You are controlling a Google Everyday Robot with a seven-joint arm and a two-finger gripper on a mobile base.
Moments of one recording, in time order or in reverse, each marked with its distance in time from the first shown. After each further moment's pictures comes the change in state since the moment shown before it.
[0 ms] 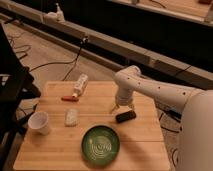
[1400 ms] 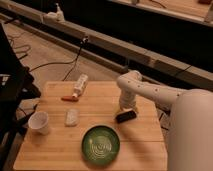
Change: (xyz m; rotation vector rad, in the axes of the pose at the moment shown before) arm 0.000 -0.034 0.040 0.059 0.068 0.061
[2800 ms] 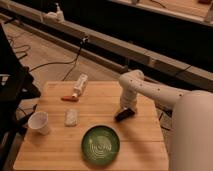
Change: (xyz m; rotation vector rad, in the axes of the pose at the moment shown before) arm -0.006 0.004 -0.017 -0.054 -0.013 0.015
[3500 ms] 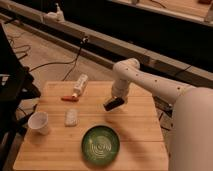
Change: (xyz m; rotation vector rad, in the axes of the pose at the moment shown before) arm -0.037 0.081 -0.064 -0.111 -0.113 -0.154
